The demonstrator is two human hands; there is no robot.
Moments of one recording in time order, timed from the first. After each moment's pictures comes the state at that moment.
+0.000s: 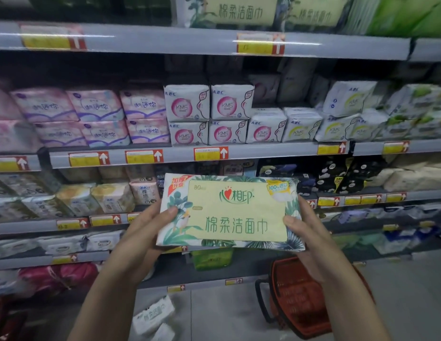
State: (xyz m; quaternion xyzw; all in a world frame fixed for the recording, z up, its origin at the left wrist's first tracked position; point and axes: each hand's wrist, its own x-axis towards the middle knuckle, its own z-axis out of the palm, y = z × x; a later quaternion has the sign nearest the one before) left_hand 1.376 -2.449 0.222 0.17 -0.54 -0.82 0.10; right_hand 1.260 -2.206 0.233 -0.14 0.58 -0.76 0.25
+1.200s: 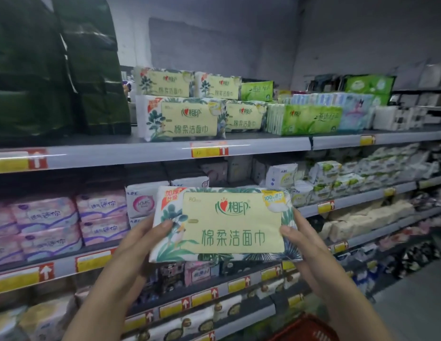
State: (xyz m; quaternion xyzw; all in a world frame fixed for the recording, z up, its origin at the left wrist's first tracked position) left_hand 1.292 -2.469 0.324 0.01 -0.61 -0.78 0.11; right_hand 1.235 -2.206 0.345 -0.16 0.60 -0.78 0.07
